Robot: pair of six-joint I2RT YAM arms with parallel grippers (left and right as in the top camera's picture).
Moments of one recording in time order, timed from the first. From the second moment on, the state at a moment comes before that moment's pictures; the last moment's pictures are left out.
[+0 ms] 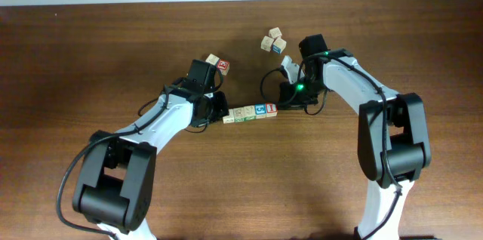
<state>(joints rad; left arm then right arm) -0.35 1.87 1.14 -0.47 0.18 -0.60 0.21 2.11 1.48 -0.85 -0.51 -0.01</state>
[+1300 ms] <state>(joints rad) -0.32 1.87 1.14 -0.54 0.28 -0.54 0.21 2.11 1.48 -0.87 -0.51 0.00</state>
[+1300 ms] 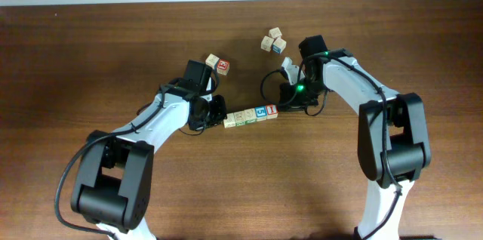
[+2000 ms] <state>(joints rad) -0.32 1.87 1.14 -0.56 0.28 -0.58 0.21 2.11 1.48 -0.87 -0.49 0.05</state>
